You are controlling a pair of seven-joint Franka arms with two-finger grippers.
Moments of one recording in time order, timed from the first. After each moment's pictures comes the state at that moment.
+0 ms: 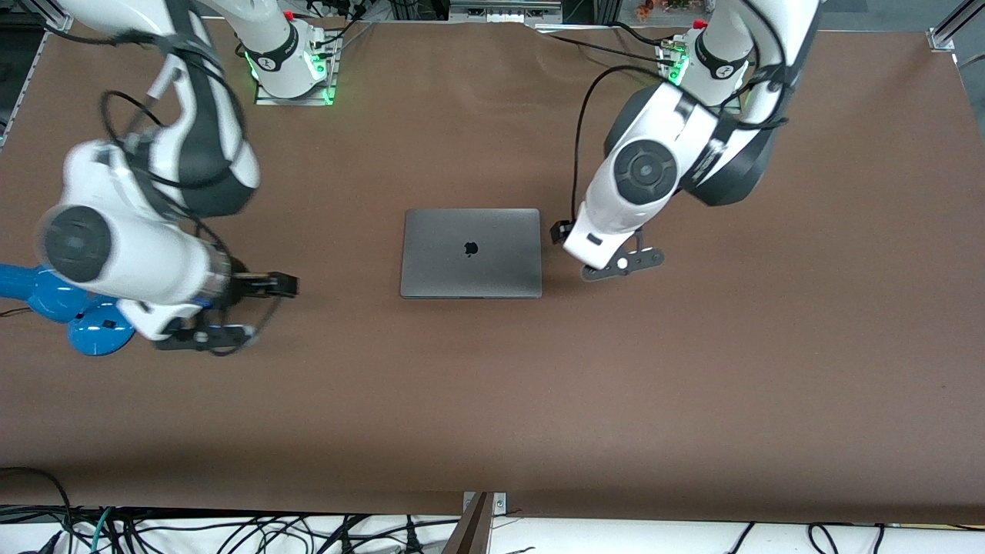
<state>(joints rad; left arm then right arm) -0.48 0.36 -0.05 -1.61 -0.11 1.78 -0.76 0.29 0.49 -0.14 -1.28 0.12 1.67 0.12</state>
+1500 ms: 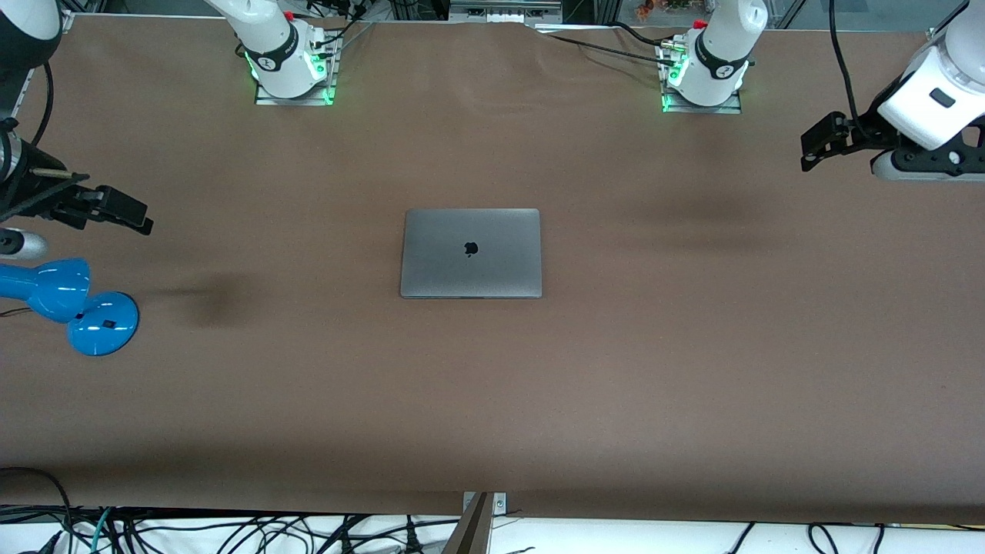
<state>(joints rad) -0.06 -0.05 -0.05 -1.64 0.01 1.52 -0.09 0.07 0.16 -0.04 -1.41 0.02 1.56 0.12</state>
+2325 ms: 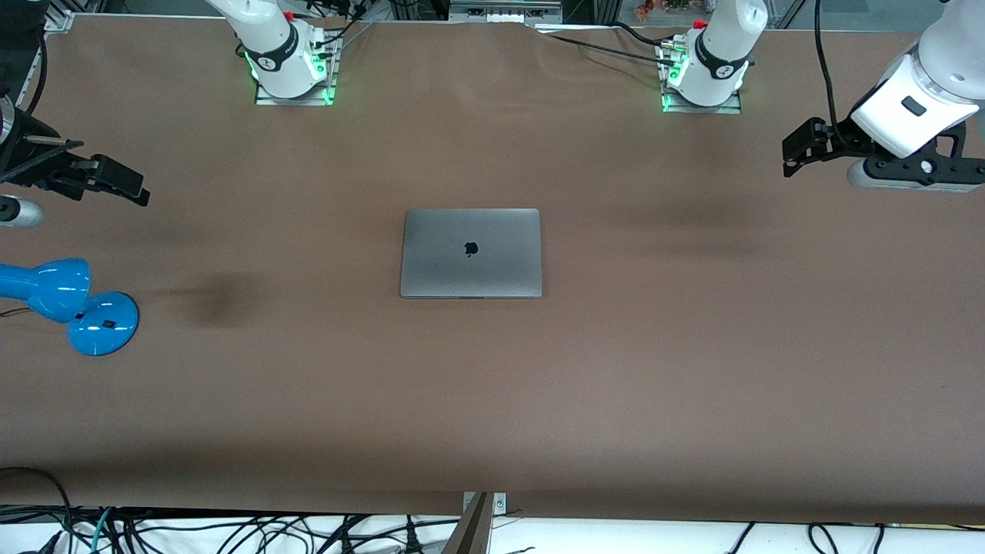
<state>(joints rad) -0.14 -0.03 0.00 -1.61 0.01 1.52 -0.09 0.01 0.09 0.02 -1.48 0.02 1.52 0.12</state>
